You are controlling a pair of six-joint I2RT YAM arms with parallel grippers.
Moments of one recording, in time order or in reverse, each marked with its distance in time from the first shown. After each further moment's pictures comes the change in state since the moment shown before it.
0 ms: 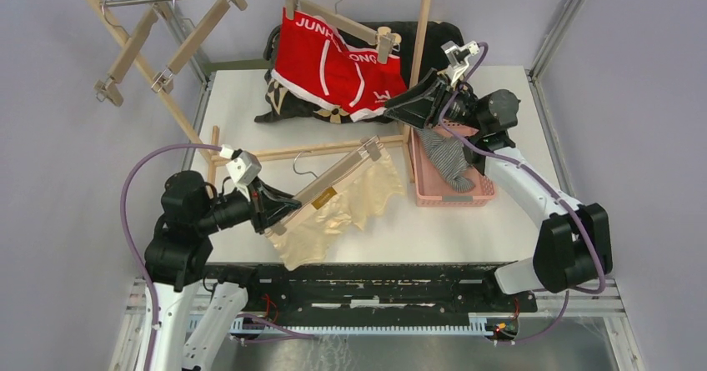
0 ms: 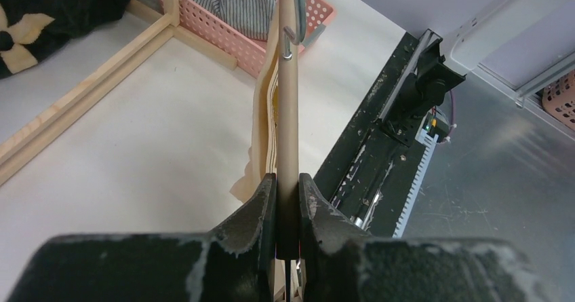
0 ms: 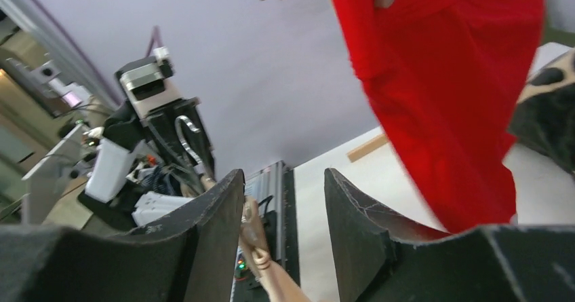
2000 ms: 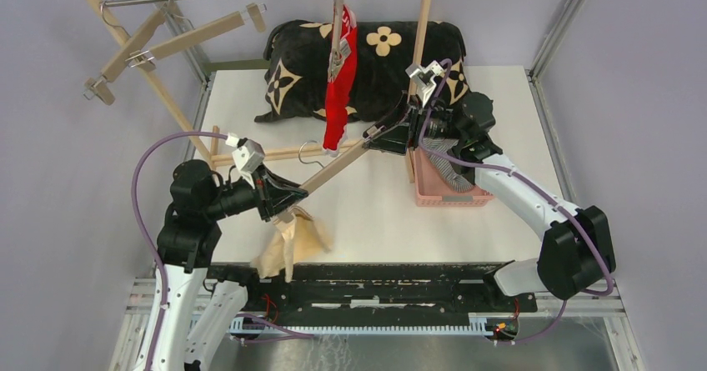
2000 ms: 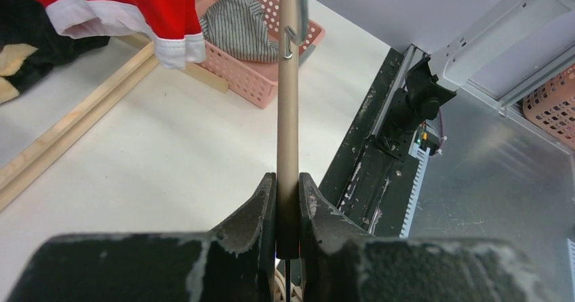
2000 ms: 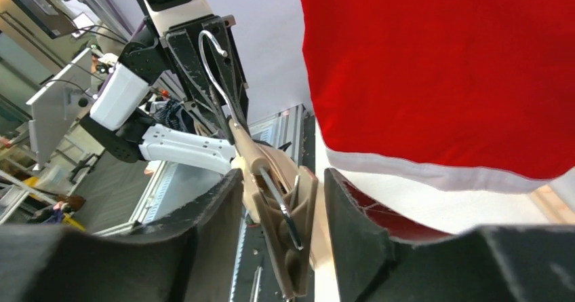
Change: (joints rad) left arm 0.002 0.084 -0.077 0.228 0.078 -0.066; right arm 0.152 0.002 -0.015 -0.147 -0.103 -0.164
